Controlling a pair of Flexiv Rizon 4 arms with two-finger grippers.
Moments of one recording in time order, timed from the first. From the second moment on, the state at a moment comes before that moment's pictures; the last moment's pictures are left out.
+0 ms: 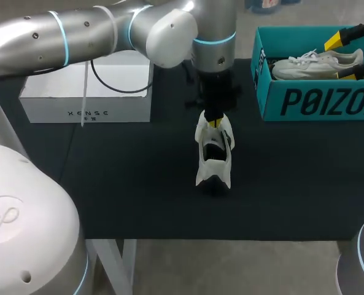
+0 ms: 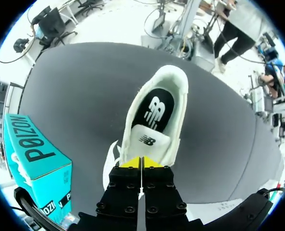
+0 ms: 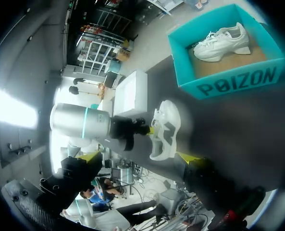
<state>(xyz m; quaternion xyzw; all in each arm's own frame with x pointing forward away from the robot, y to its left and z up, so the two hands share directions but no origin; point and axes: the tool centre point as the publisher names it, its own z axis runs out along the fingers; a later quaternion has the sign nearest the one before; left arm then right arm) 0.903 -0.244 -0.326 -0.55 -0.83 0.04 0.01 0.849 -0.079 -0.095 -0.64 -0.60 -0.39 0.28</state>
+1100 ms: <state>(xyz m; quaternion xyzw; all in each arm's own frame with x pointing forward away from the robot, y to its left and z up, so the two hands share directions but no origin) 0.846 -0.215 -0.316 -0.19 -0.98 -0.01 -0.06 0.849 -0.079 -0.095 -0.64 -0.60 -0.39 0.28</state>
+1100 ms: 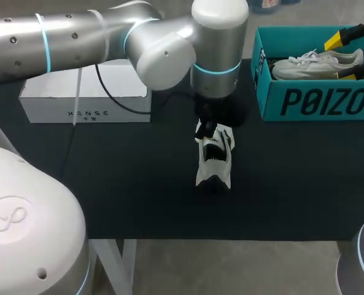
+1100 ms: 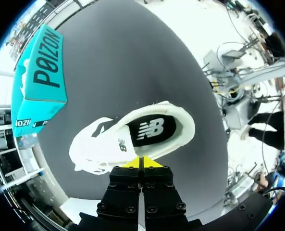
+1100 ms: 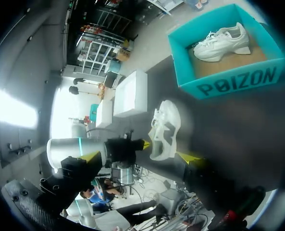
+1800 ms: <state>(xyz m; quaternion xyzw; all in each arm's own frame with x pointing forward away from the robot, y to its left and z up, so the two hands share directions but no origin) 0.799 -0.233 -0.313 -0.14 -0.98 0.09 -0.07 0.849 -0.079 -0.095 -0.64 -0.60 -0.39 0.28</state>
